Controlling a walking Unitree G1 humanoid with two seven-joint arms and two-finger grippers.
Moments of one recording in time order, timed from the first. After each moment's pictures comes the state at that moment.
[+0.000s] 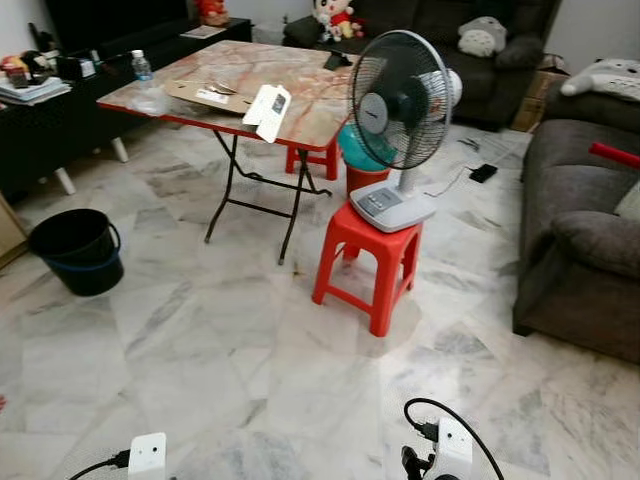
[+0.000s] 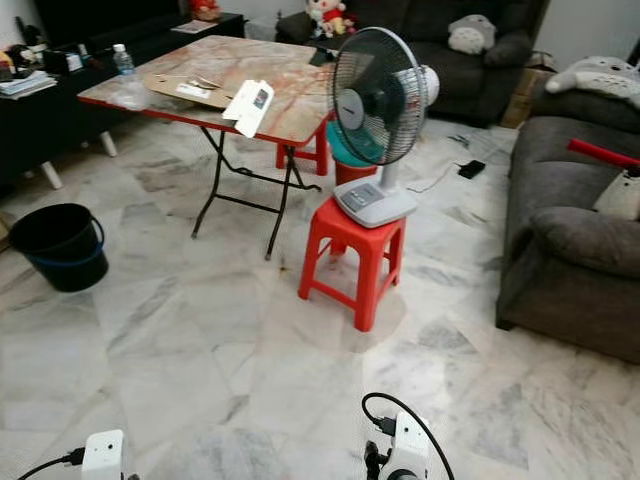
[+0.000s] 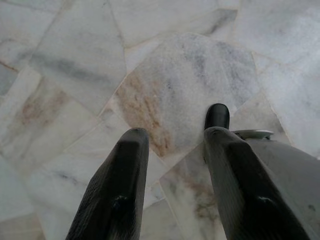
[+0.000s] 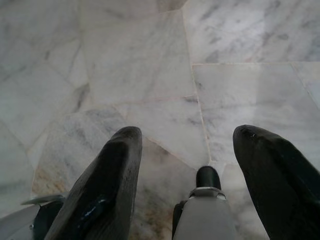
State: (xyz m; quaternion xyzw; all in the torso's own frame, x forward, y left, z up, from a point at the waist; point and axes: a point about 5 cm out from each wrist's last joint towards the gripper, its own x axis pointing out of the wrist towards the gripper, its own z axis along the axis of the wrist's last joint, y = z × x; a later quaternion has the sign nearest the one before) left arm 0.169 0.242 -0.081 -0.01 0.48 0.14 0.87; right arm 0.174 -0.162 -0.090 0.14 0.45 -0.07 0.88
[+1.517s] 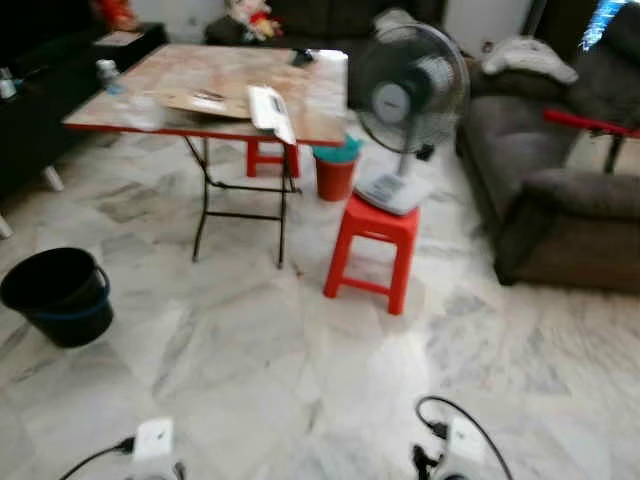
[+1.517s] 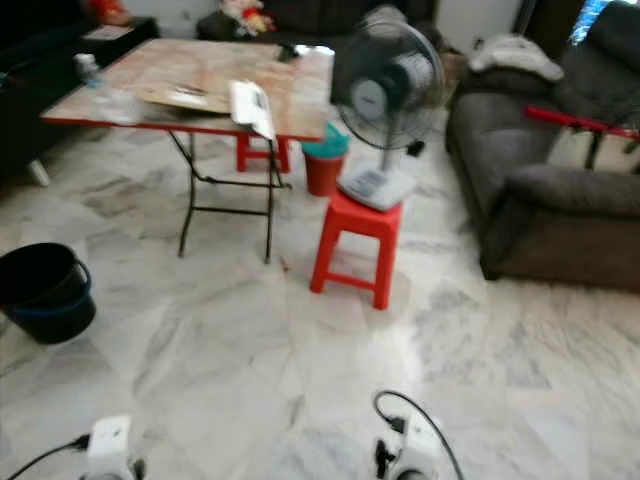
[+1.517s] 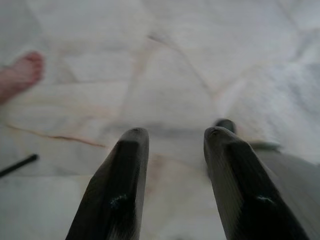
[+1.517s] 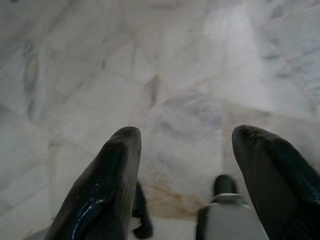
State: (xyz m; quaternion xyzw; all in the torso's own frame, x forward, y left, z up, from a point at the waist) left arm 0.170 0.250 -0.078 0.00 0.47 0.15 0.87; right arm 0.185 -0.152 -0.085 0.15 0.43 -0.06 0.89
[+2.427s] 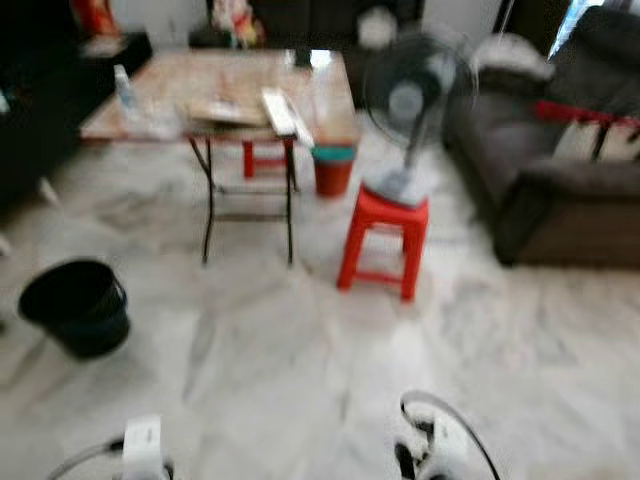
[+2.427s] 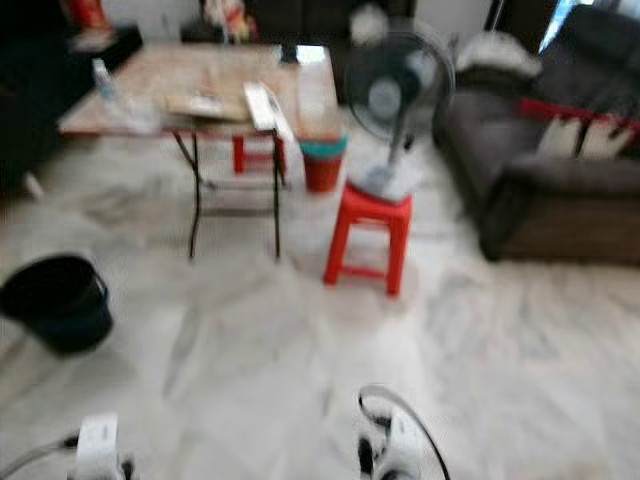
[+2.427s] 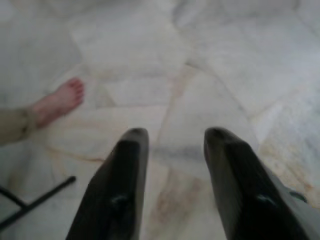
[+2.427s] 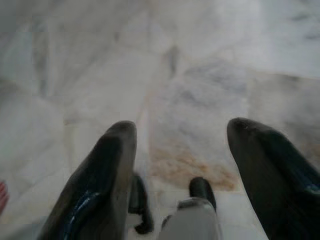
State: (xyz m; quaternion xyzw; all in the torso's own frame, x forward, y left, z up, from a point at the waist) left arm 0.183 0.242 -0.074 0.00 0.44 0.15 0.88; right arm 0.172 -0.164 -0.090 0.15 0.44 -0.07 0.88
